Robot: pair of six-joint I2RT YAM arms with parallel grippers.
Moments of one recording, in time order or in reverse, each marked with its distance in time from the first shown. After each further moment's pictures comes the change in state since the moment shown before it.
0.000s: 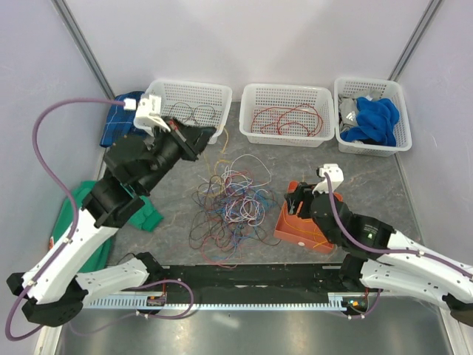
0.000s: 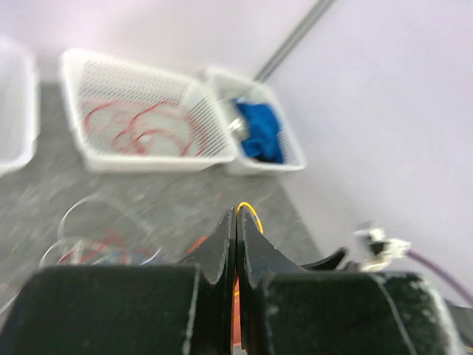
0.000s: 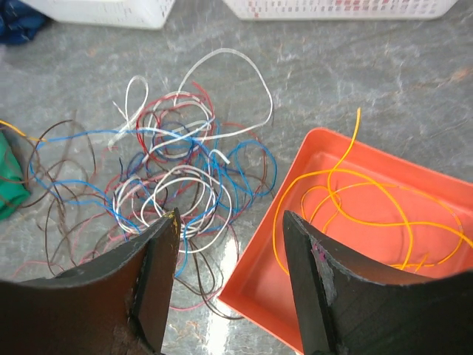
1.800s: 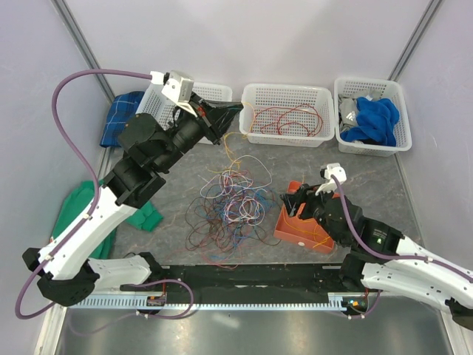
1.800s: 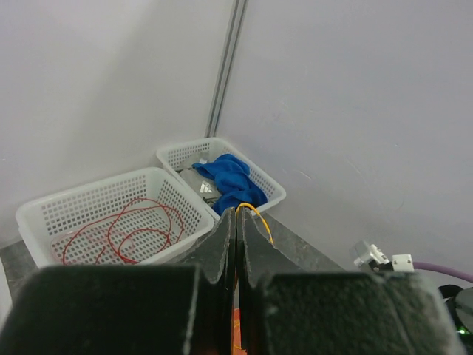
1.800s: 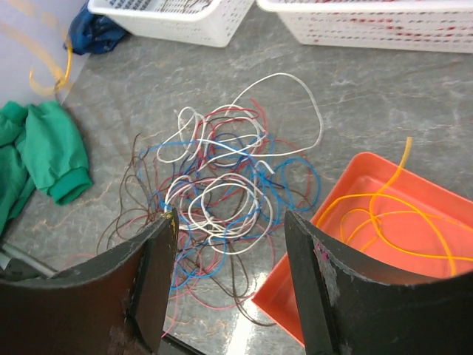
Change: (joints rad) left arm -0.041 0.226 0.224 0.245 0.211 0.354; right arm 0.000 -0.108 -0.016 0.091 -0.109 -0.082
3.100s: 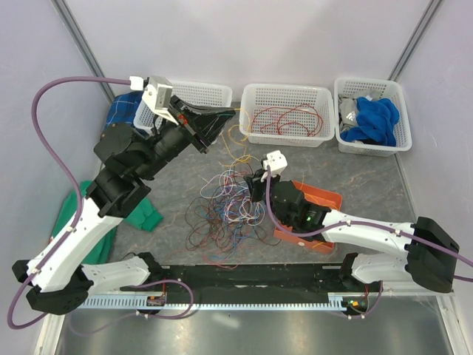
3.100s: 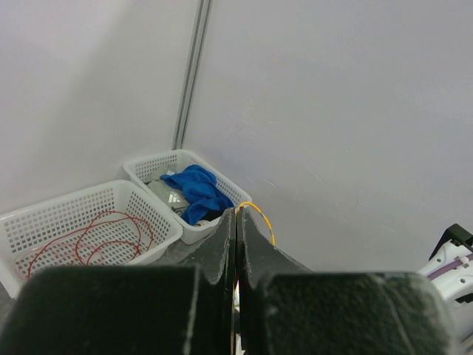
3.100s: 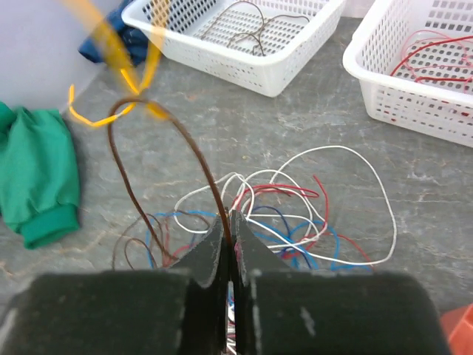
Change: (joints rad) left arm 0.000 -0.084 -0.001 -0.019 0.085 -0.055; right arm 0.000 0.618 0.014 0.757 -0.051 -0.275
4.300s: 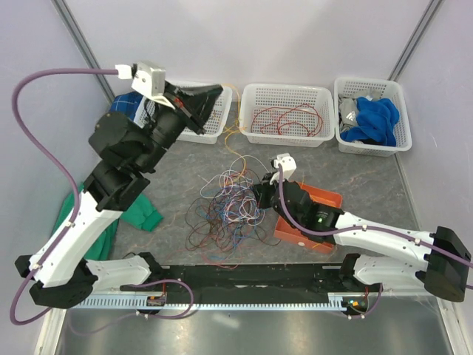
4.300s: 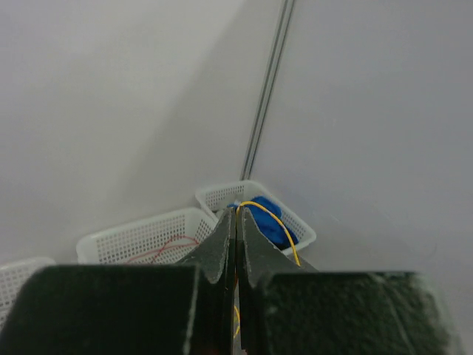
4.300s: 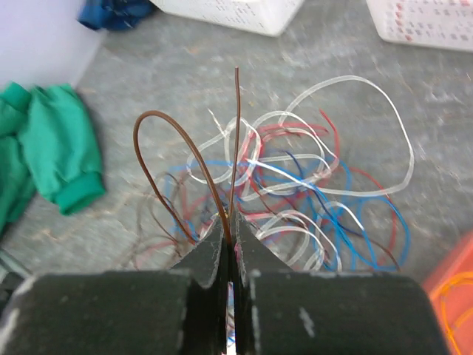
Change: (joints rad) left arm 0.000 0.078 0.174 -0.024 -0.201 0.146; right arm -0.001 -0.126 -0.008 -0.279 -0.035 0.239
